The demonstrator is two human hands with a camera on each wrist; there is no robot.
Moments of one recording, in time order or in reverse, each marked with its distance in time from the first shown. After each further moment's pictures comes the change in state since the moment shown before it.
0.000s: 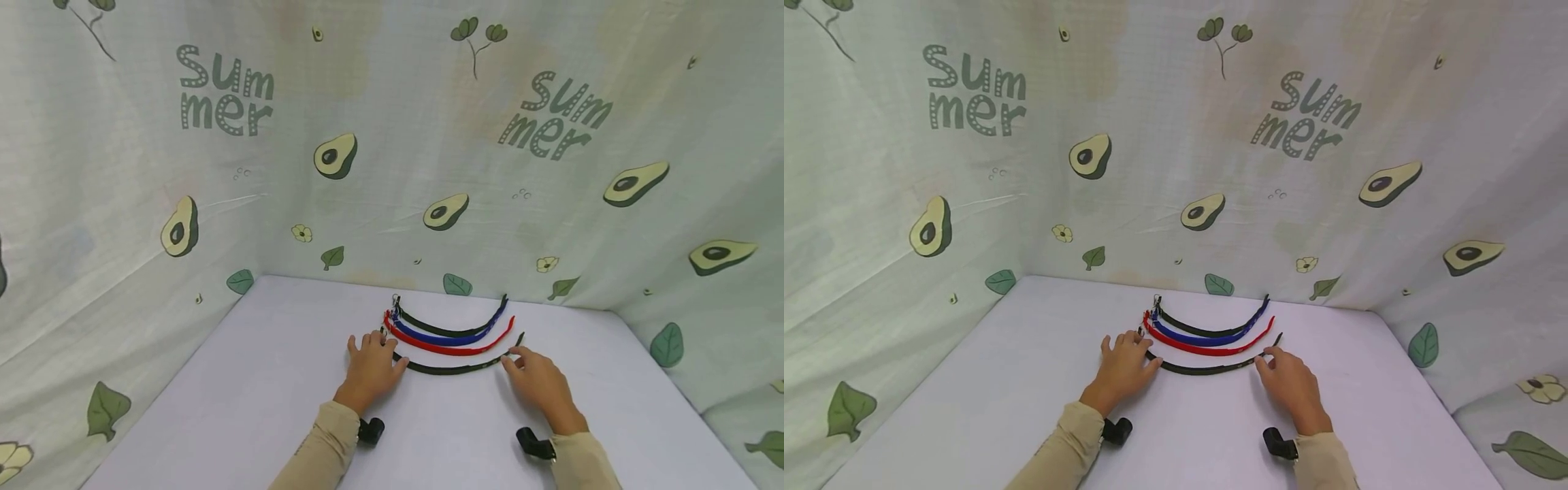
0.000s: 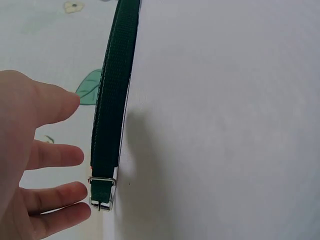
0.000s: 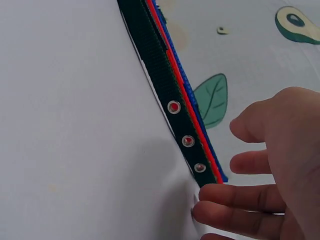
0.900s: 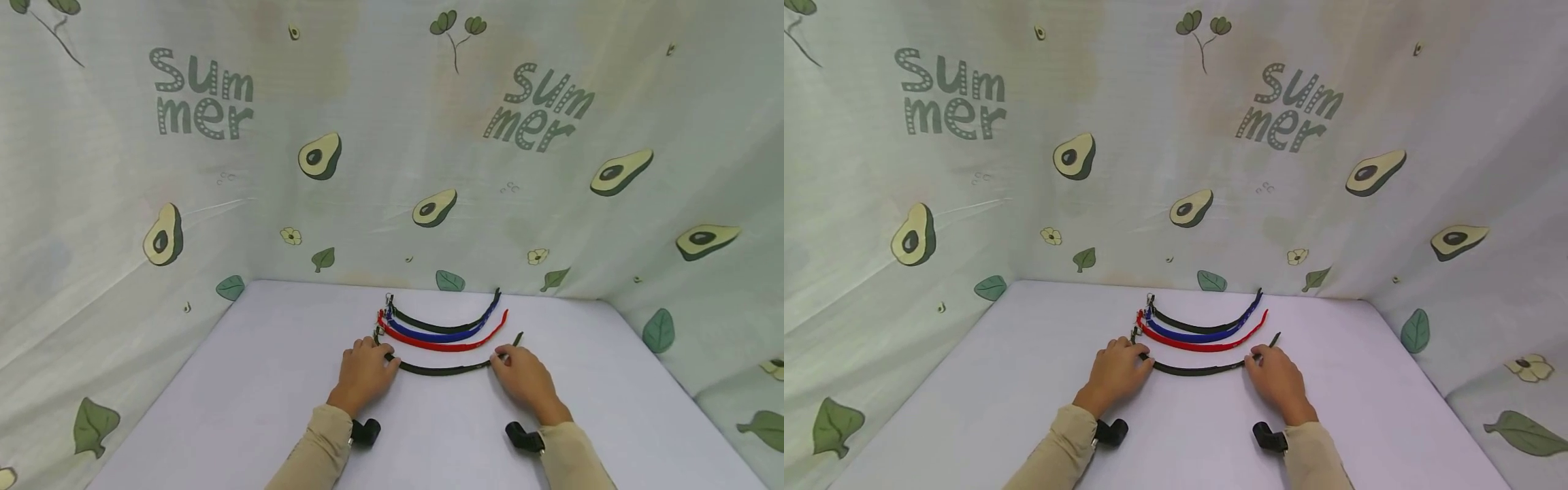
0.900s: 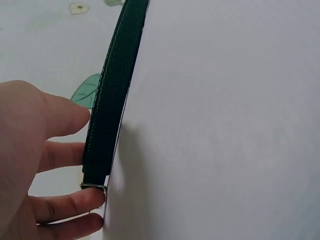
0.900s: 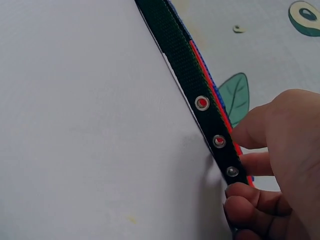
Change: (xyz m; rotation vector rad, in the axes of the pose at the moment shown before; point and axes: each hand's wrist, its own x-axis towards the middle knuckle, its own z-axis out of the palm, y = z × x) left_hand 0.002 -0.003 0.011 -0.062 0.005 -0.023; right_hand 0.006 0.004 0.021 0.044 0.042 -0.001
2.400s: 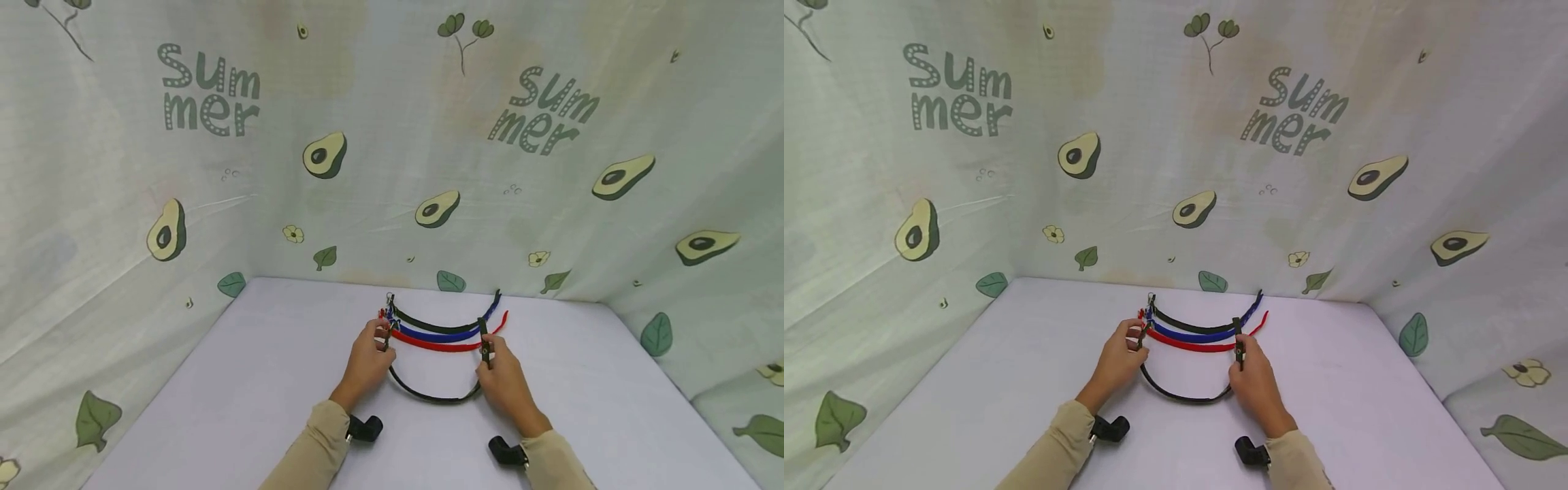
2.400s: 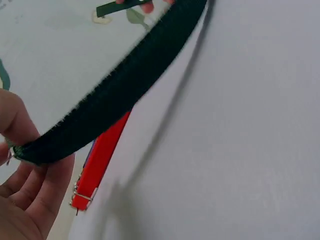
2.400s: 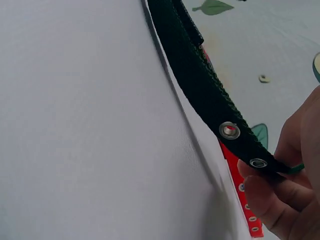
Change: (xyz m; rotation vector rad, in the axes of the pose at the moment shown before) left_hand 0.013 -0.005 -0.005 -0.787 0.086 -0.123; right_hand -0.014 -0.041 0.021 0.302 0.253 -0.226
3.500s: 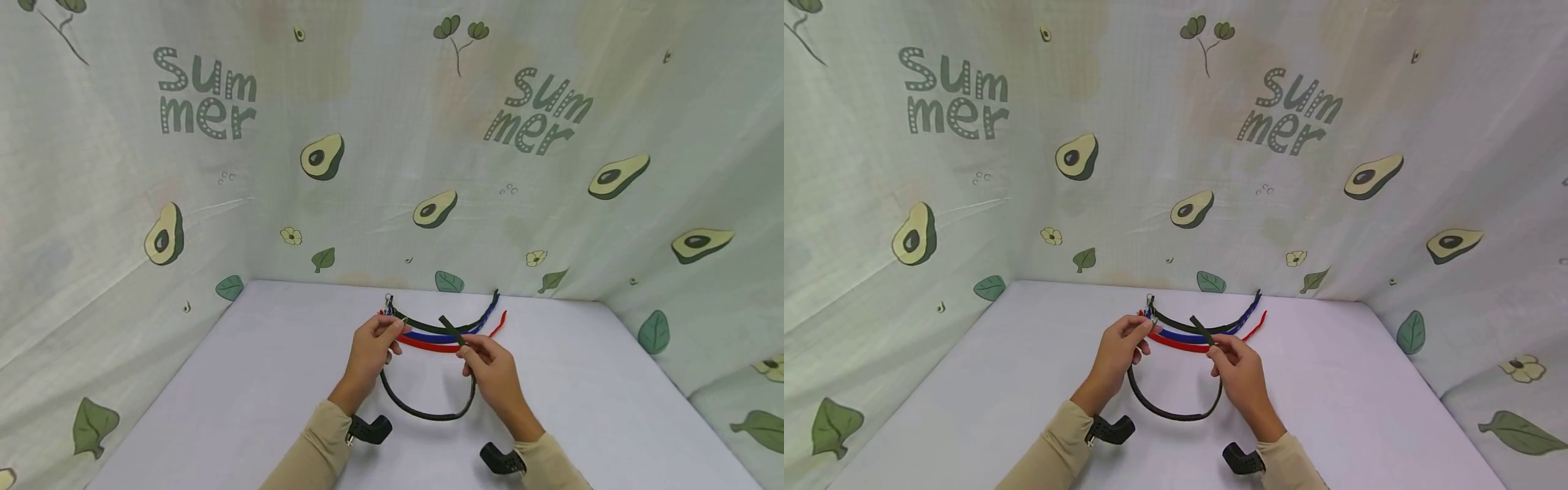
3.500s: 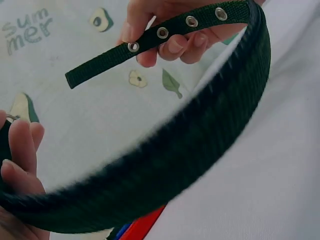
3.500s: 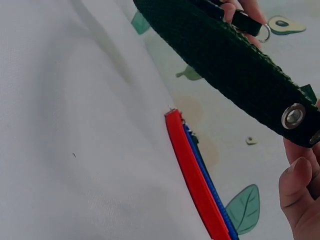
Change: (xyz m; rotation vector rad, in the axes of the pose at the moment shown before) left_hand -0.007 0.048 -0.007 -0.482 -0.033 -0.113; right_hand -0.003 -0.054 -0.009 0.504 -0.041 0.191
